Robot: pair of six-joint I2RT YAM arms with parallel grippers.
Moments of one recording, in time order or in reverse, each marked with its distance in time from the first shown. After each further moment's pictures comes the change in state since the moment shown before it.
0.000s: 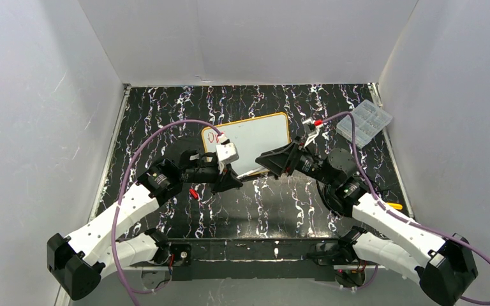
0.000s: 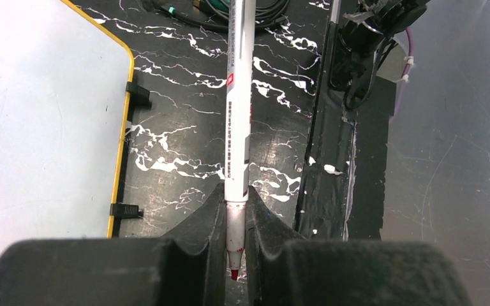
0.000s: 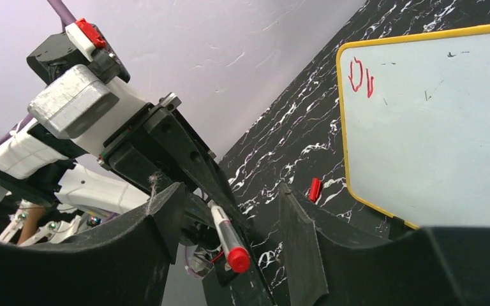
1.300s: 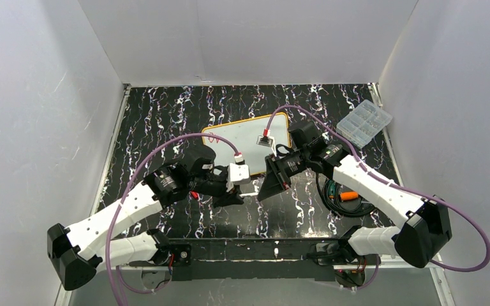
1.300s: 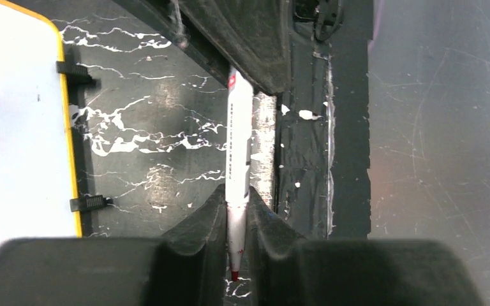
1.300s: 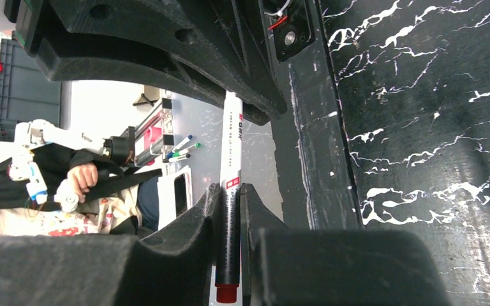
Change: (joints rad) left arm -0.157 0.030 0.056 -0.219 -0.043 0.194; right arm -0.006 0.359 0.484 -1.069 -0.711 -0.588
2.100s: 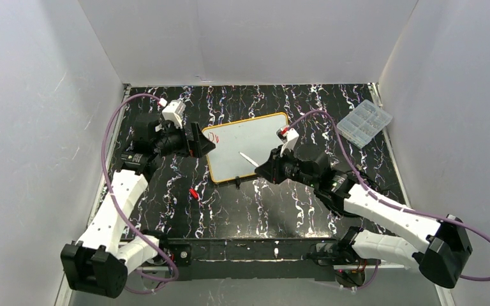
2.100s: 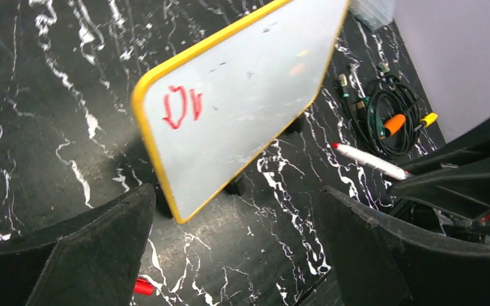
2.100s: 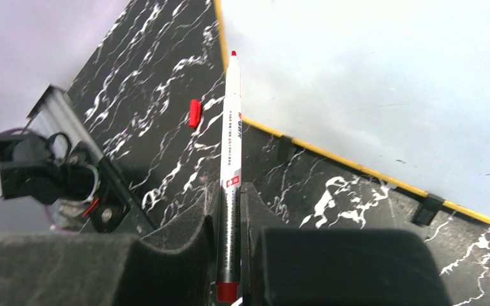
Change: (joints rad) left arm 0.651 0.024 0.046 0.162 -0.077 -0.577; right arm 0.162 -0.237 -0.296 0.519 0.968 0.213
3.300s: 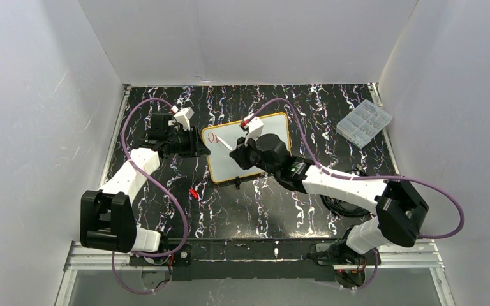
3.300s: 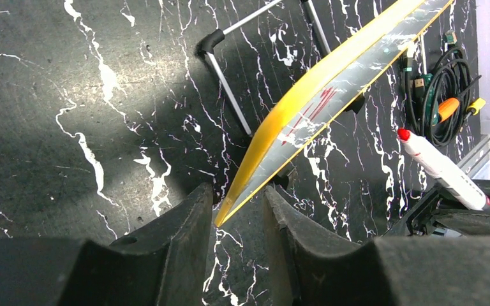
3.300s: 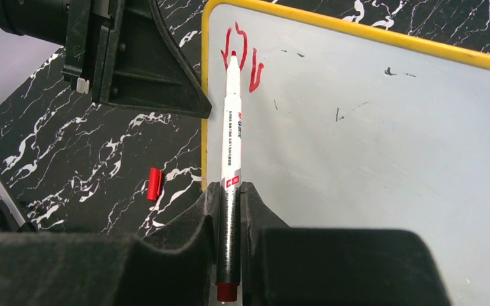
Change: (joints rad) left arm 0.068 0.337 -0.029 0.058 0.018 0.024; right arm 0.120 0.431 0.242 0.223 0.258 -0.166
